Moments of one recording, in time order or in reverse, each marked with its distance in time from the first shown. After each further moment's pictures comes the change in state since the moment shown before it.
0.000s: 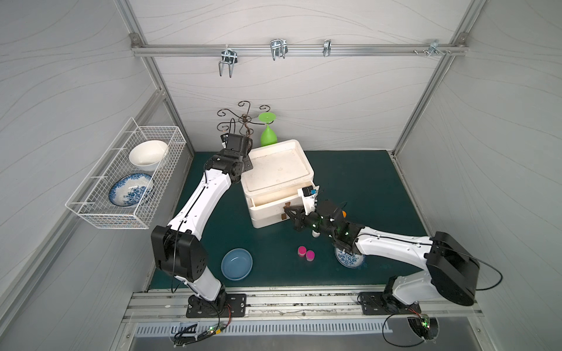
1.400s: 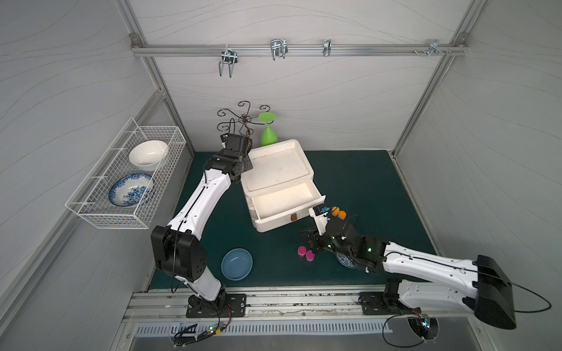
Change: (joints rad) left arm 0.009 0.000 0.000 0.002 0.010 0.001; right arm 0.127 -0.336 -0.074 -0.527 0.153 0.082
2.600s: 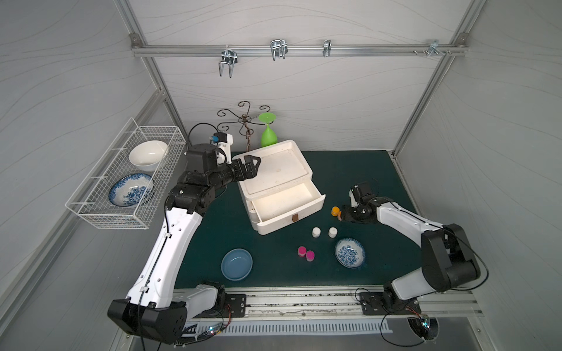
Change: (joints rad) left arm 0.054 -0.467 -0.251 0.186 0.709 0.219; right arm -0.763 0.457 0.213 -0.371 -0.130 -0.262
